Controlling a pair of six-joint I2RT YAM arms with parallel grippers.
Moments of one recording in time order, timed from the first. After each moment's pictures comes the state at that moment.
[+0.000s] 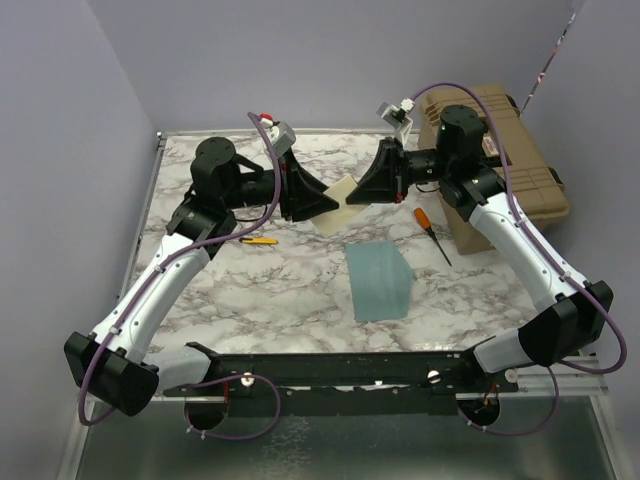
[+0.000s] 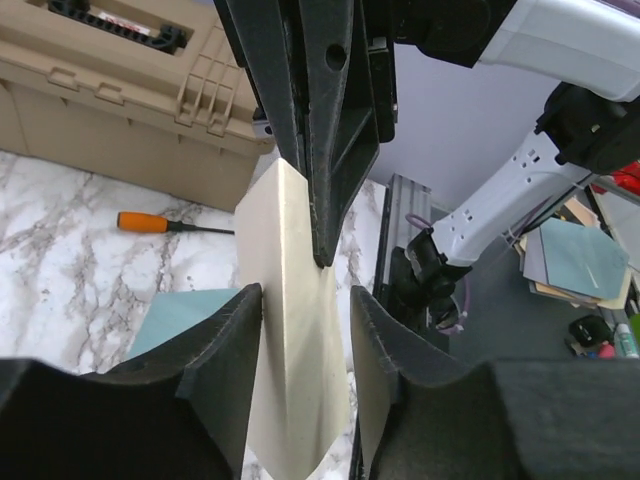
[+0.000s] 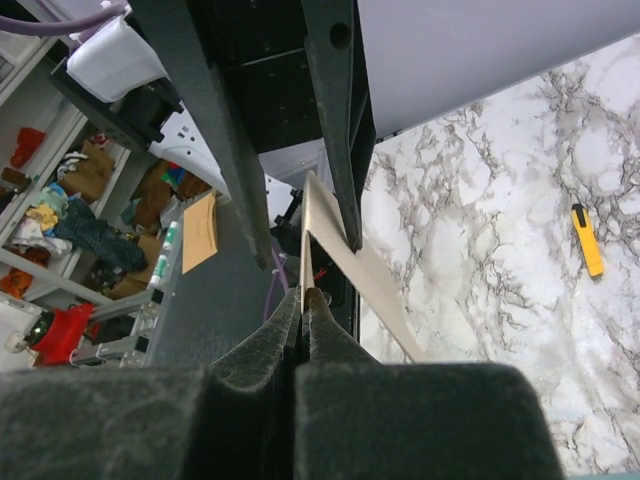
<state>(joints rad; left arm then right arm) -0.46 1.20 1.25 -0.04 0.93 -0.34 0.42 1.45 1.45 -0.14 -1.27 0.39</state>
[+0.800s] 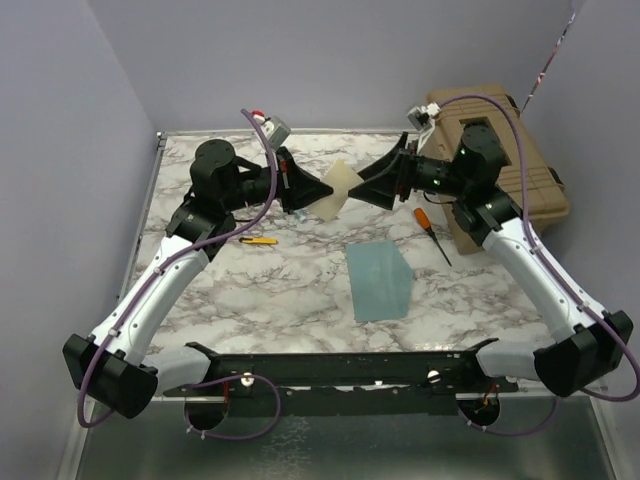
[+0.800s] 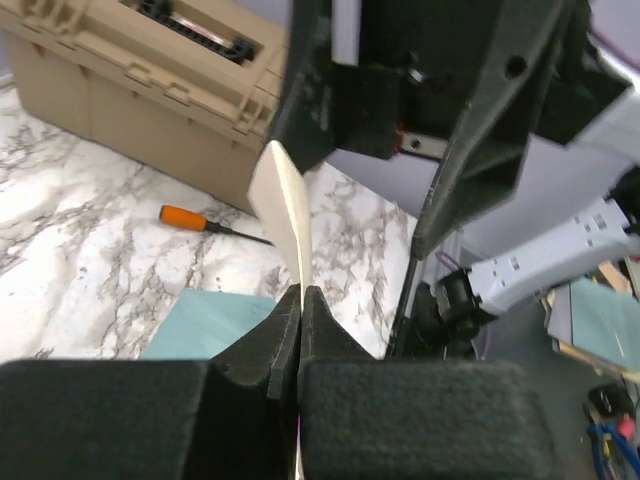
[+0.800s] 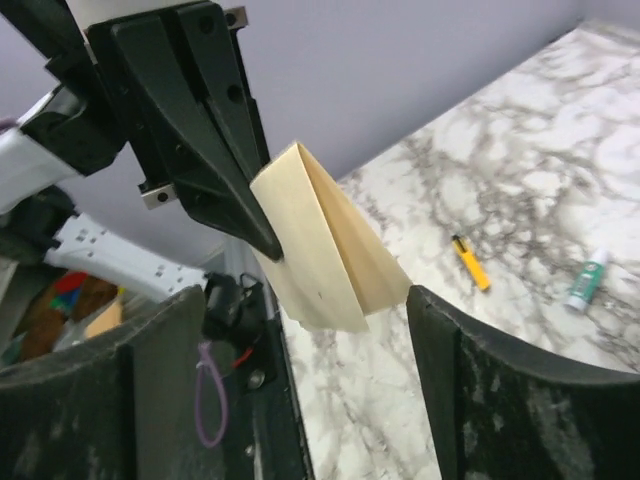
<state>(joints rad) -0.46 1.20 1.23 -0.05 0.80 -0.38 0.42 1.33 1.32 -0.02 -0.95 0.45</state>
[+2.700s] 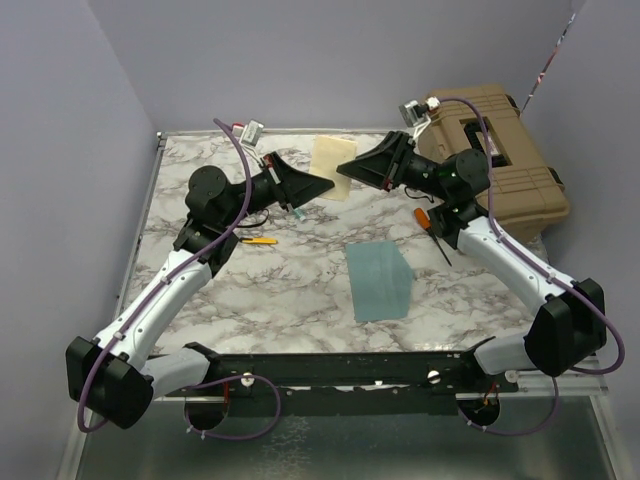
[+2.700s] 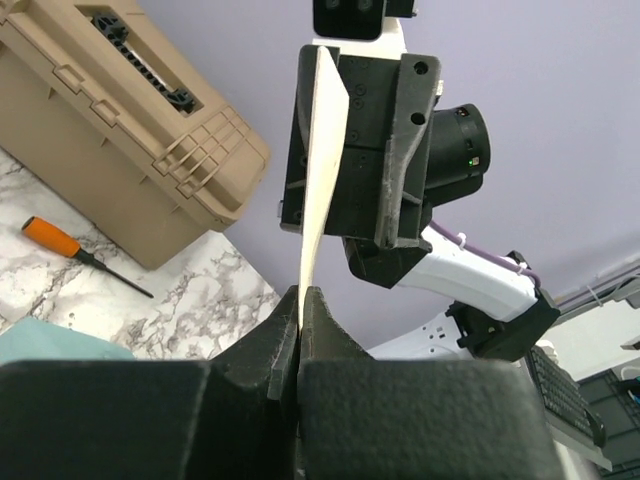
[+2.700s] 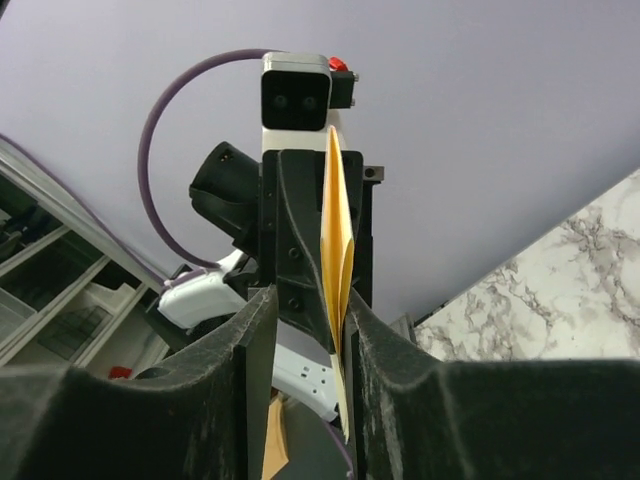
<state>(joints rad) -0.46 1.13 1.01 0.36 0.64 -0.99 0.47 1.40 1.12 0.77 -0.81 1.18</state>
